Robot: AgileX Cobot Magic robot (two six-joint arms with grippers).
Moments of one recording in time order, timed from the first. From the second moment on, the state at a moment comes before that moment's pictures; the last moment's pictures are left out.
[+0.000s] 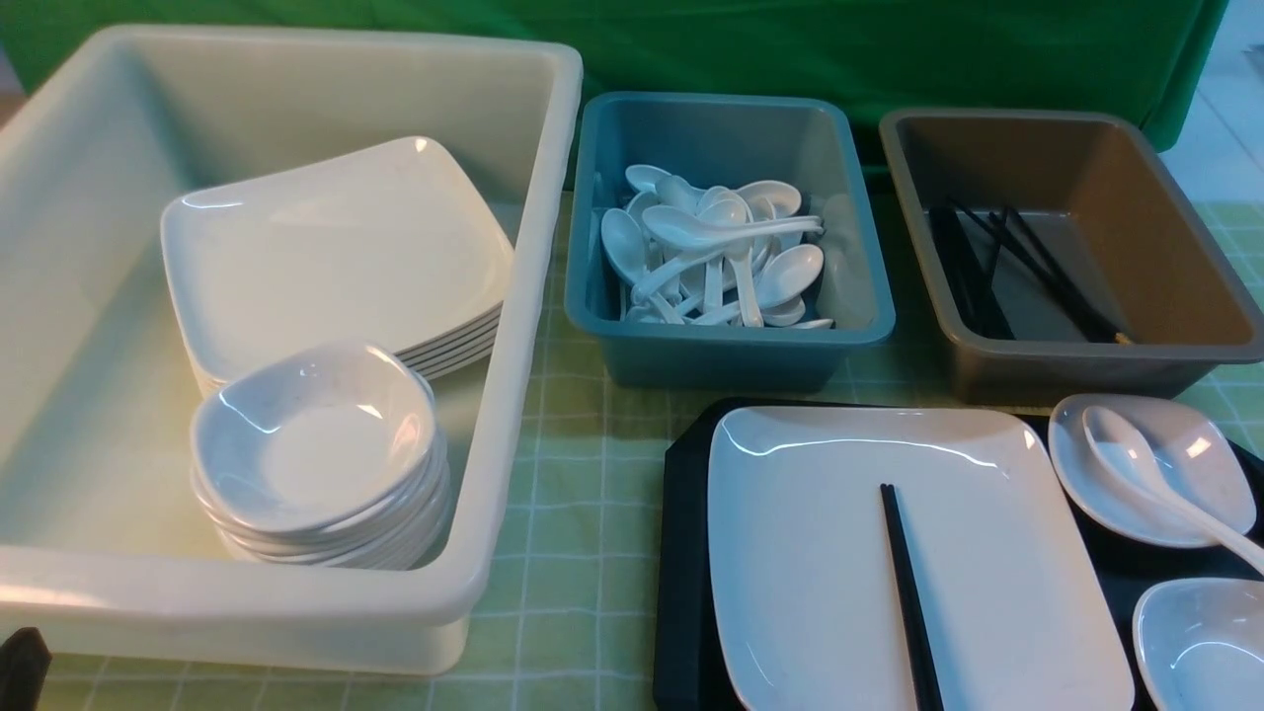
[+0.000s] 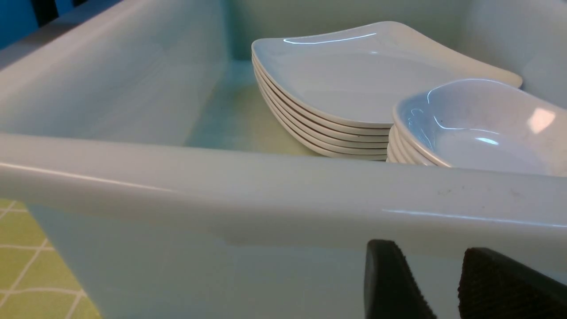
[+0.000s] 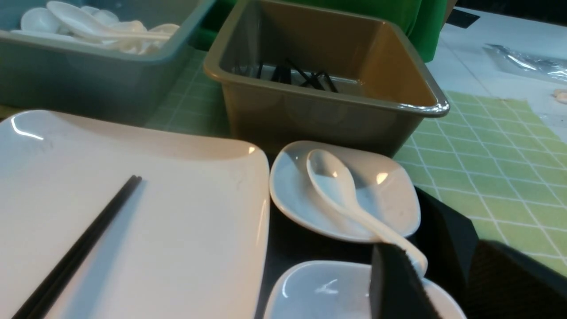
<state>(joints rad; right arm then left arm) 0.05 0.00 0.01 -0.09 0.22 0.03 0.07 0.00 0.01 -0.04 0.22 0.03</state>
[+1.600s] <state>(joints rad) 0.05 0.18 -0.30 0.17 0.00 0.31 0.07 0.00 0.01 -0.04 0.22 0.05</state>
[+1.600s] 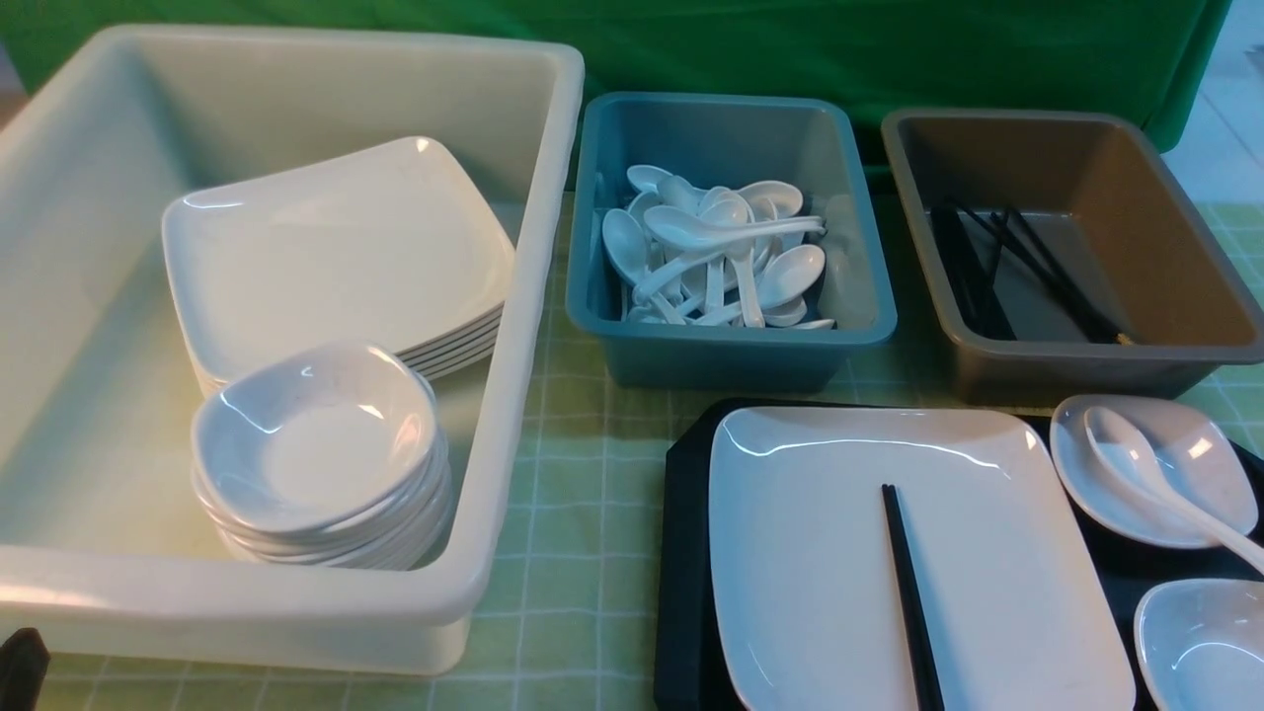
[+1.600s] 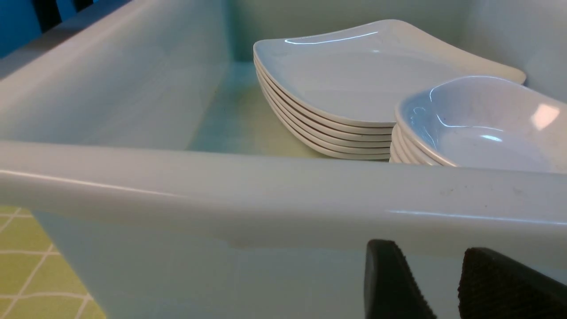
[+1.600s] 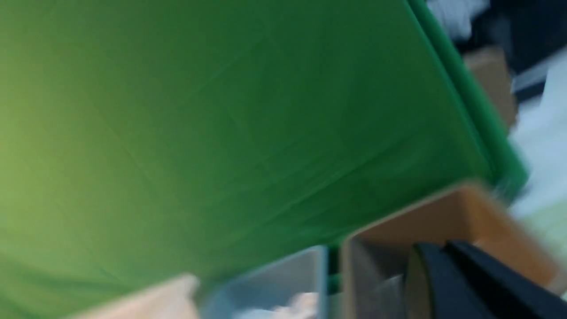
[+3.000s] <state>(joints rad) 0.05 1.86 -1.15 -0.22 0.81 -0.12 0.07 0.00 0.01 -0.04 0.22 0.06</state>
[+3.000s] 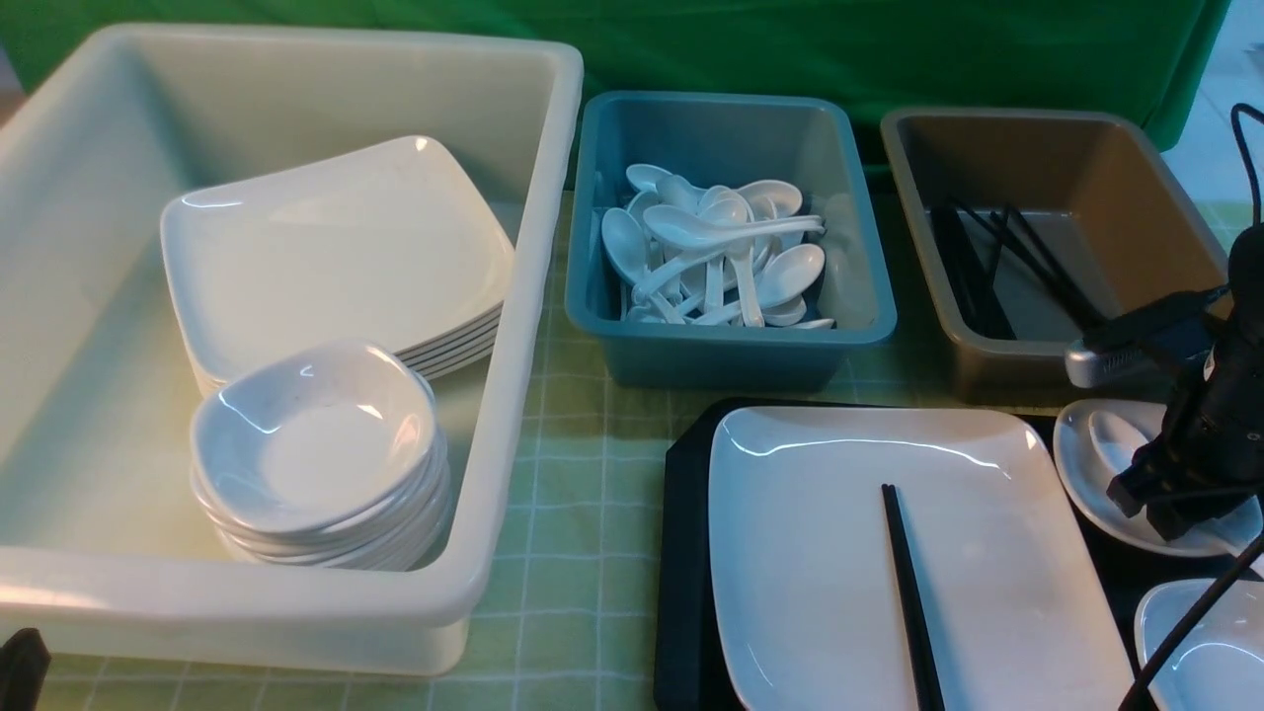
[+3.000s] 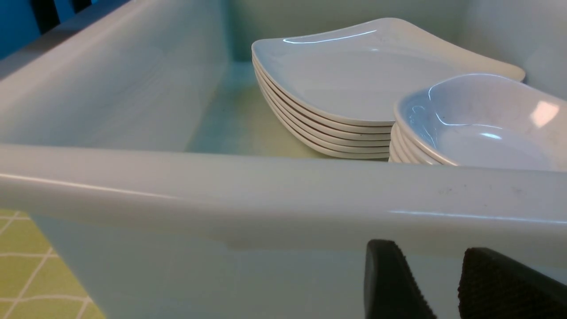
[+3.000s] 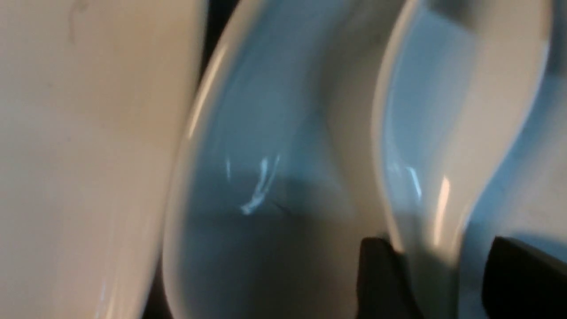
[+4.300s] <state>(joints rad) 0.37 1.89 -1.77 0.25 0.92 -0.28 0.07 0.00 0.01 -0.04 0.22 0.07</state>
